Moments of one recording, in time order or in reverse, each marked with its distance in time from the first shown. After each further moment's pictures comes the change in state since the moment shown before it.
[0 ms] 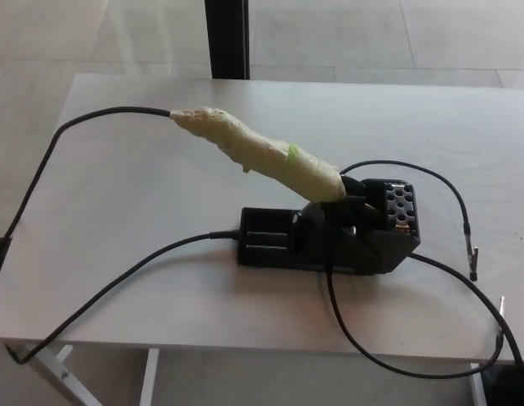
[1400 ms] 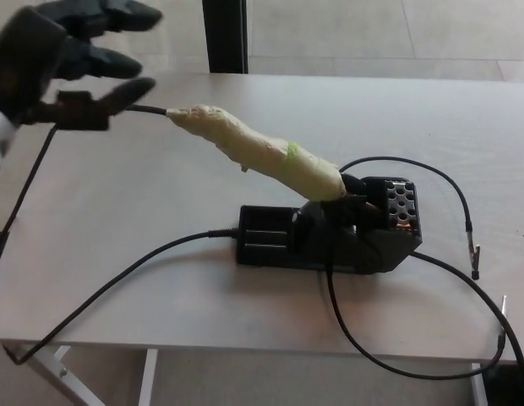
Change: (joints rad) left_arm -0.798 0.031 -0.609 -1.034 0.030 0.149 -0.136; right_arm -0.021 -0.008 -0.022 0.062 0.051 -0.038 0.087
